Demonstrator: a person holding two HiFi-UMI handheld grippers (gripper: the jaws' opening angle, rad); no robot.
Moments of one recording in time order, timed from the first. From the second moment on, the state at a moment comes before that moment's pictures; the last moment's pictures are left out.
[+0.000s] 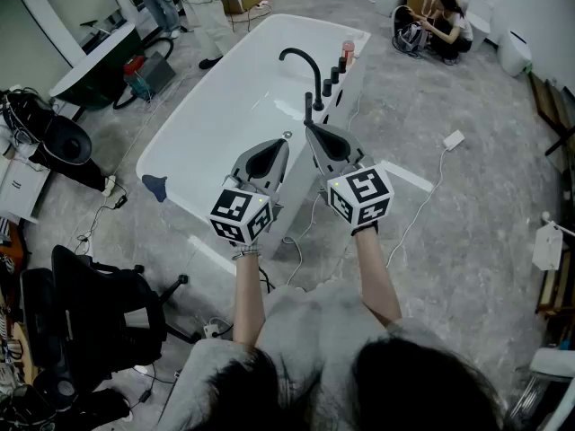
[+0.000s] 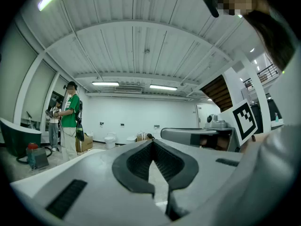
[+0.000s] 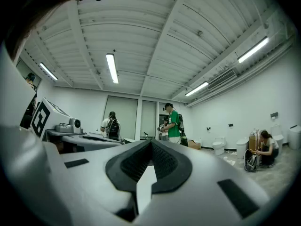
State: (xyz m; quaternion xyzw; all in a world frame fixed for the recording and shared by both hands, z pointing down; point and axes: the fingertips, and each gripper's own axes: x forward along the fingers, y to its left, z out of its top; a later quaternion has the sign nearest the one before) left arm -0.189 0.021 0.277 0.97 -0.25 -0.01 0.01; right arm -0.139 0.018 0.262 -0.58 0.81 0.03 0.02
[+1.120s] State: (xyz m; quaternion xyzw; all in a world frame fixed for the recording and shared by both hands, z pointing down) left arm -0.138 0.026 0.318 0.96 -0.27 0.01 0.06; right arm -0.084 0.029 0.295 -0.59 0.81 0.00 0.00
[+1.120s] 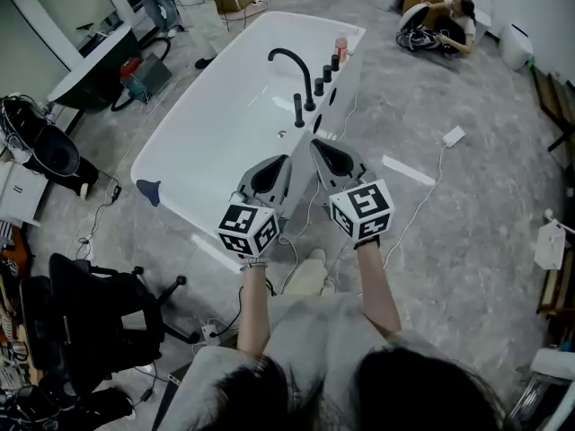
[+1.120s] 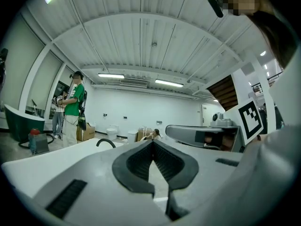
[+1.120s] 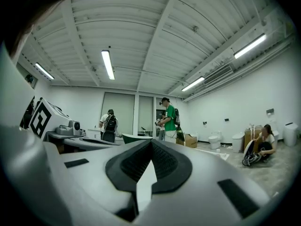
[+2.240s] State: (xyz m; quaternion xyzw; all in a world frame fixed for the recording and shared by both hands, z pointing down) left arm -0.096 -0.110 0.330 0.96 -0.26 0.00 0.08; right arm -0.038 -0.102 0.313 -0.59 0.80 -0.01 -0.02
